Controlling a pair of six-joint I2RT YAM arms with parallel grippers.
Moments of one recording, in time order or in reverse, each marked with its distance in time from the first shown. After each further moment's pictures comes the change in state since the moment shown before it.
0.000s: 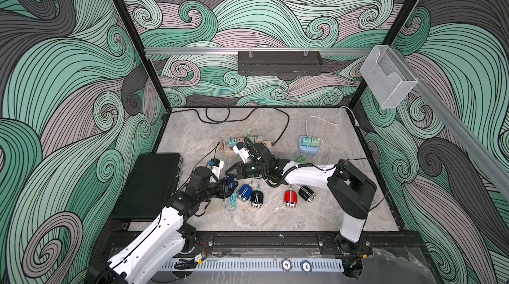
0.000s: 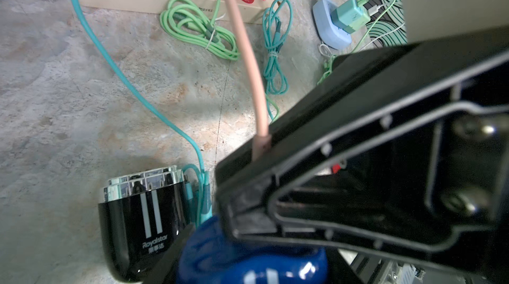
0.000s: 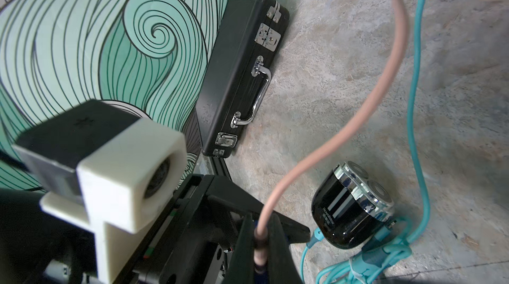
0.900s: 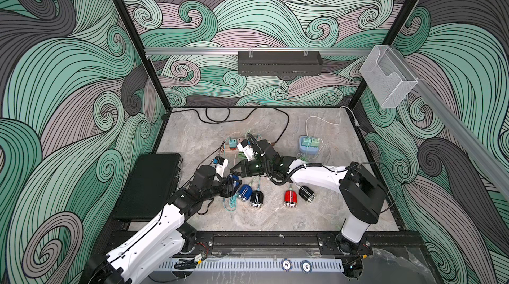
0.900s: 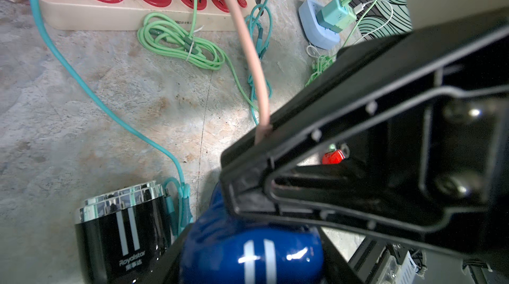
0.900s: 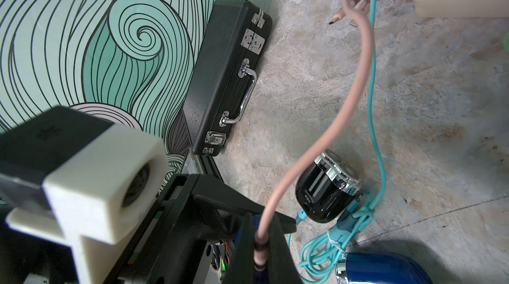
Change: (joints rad) left arm -0.093 0.047 0.049 -0.009 -0.066 -0.006; right arm -0.013 -0.090 0.012 -0.192 0.071 -0.087
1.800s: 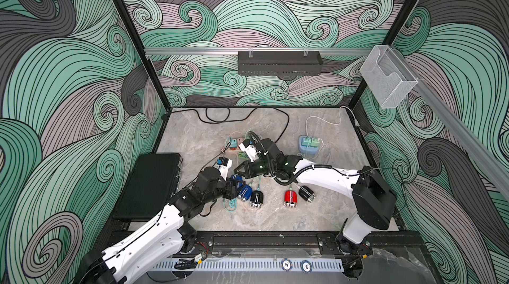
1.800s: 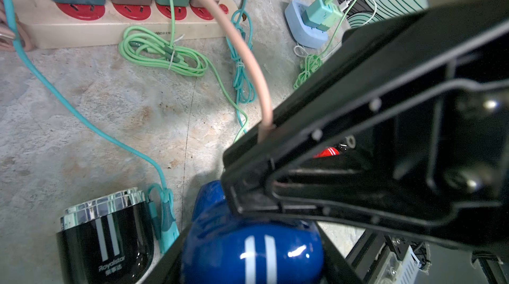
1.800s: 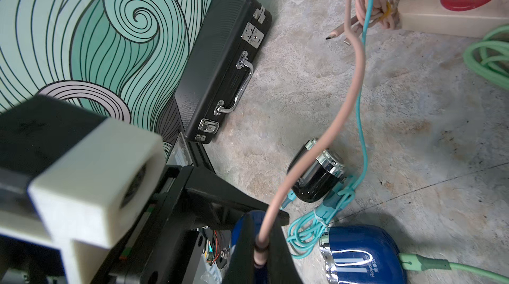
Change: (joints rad) left arm -0.109 -0.020 0.031 -0.014 -0.095 -0.017; right arm -0.005 -0.082 0.001 -0.110 0.008 -0.108
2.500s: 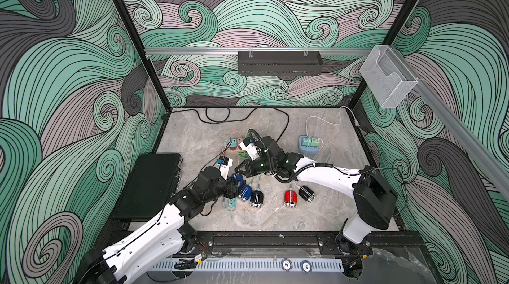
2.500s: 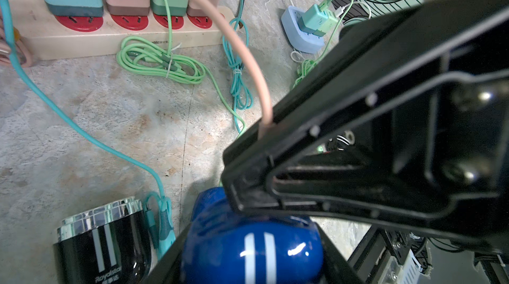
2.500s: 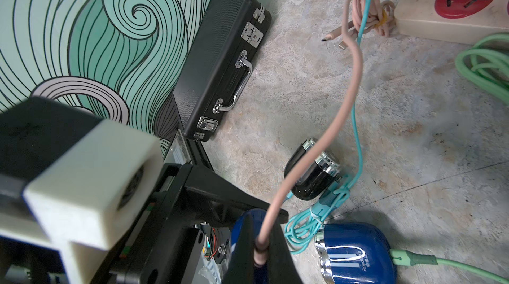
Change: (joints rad) left arm -0.010 0.023 0.000 0.032 -0.010 0.004; right arm -0.016 0.000 0.024 -0.043 -0.009 -0.028
